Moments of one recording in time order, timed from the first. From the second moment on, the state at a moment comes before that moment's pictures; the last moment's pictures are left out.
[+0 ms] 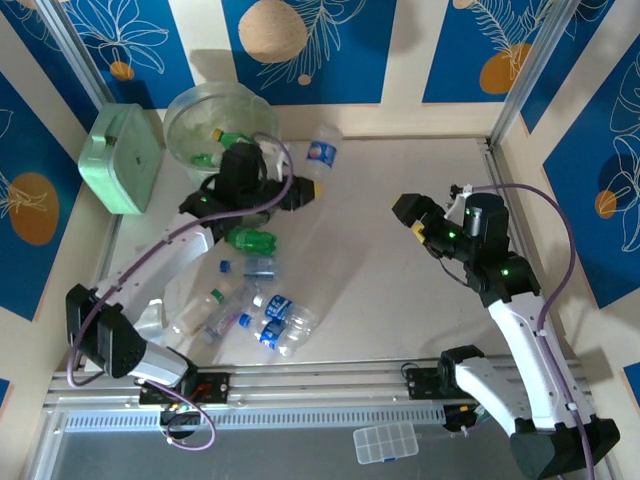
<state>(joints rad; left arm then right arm) -0.55 1.45 1.41 -0.37 0.38 -0.49 0.18 0.83 0.96 -0.60 -0.38 0.90</state>
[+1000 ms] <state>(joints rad) -0.28 1.80 2.01 -0.93 -0.07 -1.08 0.16 0.80 0.90 -0.66 -0.34 0.85</state>
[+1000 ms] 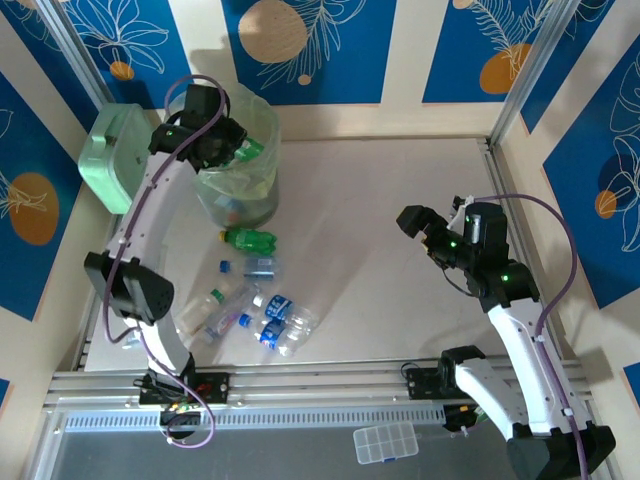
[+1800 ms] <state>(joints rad) -0.30 1.20 1.34 -0.55 0.15 -0.75 0.58 1.05 0.98 -0.61 -0.46 0.49</state>
